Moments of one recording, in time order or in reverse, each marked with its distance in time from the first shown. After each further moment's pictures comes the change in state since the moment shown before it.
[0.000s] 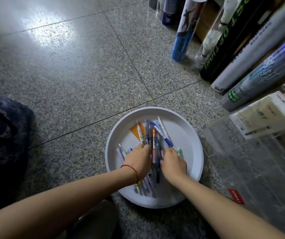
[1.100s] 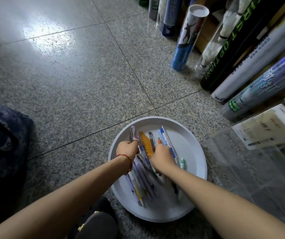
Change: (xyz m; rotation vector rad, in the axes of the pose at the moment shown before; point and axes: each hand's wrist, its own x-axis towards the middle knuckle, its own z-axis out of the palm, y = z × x) left_hand 0.040 -0.032 -0.027 -1.018 0.179 -0.626; right_hand 0.030 -0.052 -0.023 0.158 -0.067 0.000
